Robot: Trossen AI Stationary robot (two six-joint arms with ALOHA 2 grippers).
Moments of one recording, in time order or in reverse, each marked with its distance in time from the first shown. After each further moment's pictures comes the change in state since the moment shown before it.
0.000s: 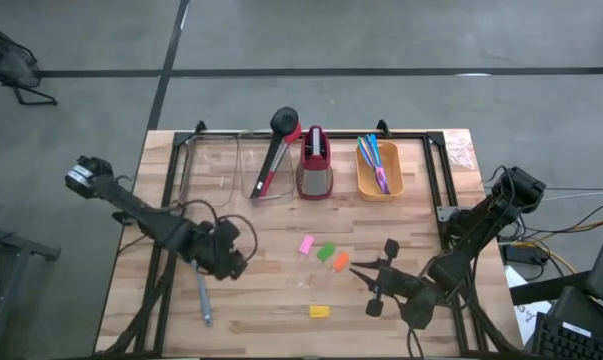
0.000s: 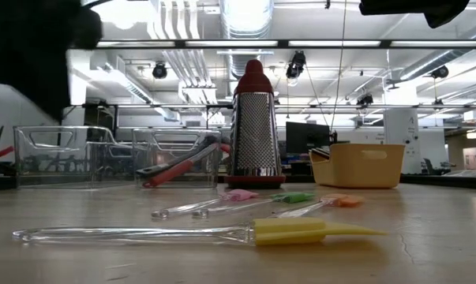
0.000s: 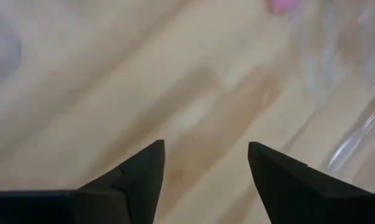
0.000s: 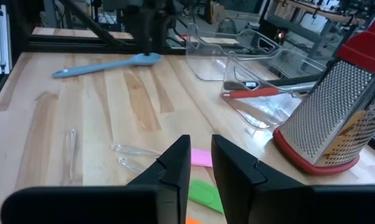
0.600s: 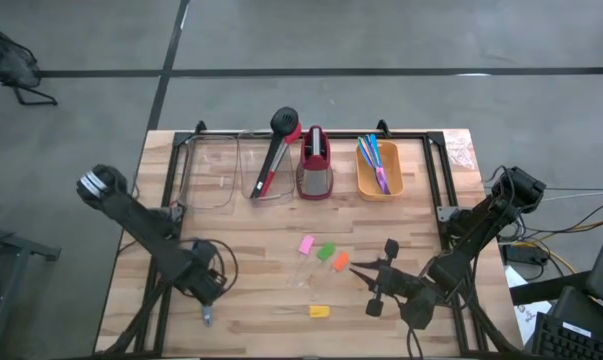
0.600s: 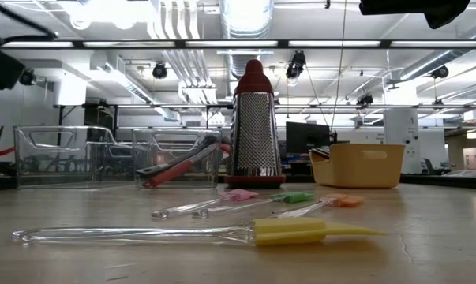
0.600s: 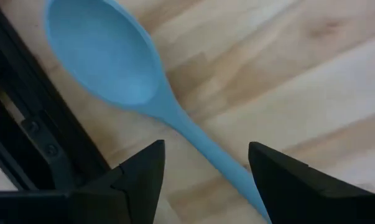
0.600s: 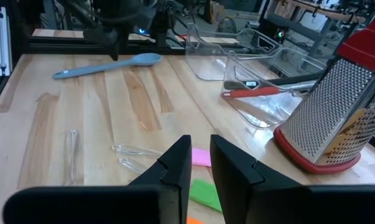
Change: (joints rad) left arm -0.220 0.191 -0.013 -0.229 0.330 -0.469; right arm 0.000 0.000 0.000 -0.001 0.000 0.011
